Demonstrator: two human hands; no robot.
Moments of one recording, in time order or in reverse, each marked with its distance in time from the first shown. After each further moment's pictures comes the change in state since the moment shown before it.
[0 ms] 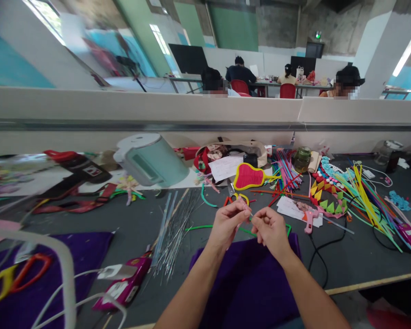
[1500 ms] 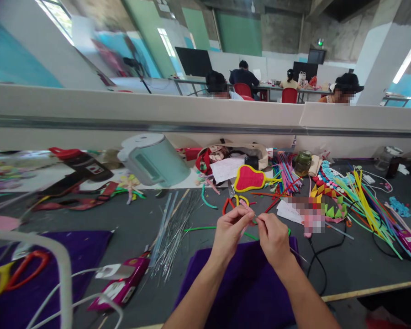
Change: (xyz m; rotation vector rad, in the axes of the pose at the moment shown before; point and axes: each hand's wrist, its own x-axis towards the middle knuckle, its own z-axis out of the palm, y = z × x) left_hand -0.013 -0.006 0.014 0.067 0.137 0.007; right_hand -0.004 0.007 -0.005 -0.774 0.222 -0.612
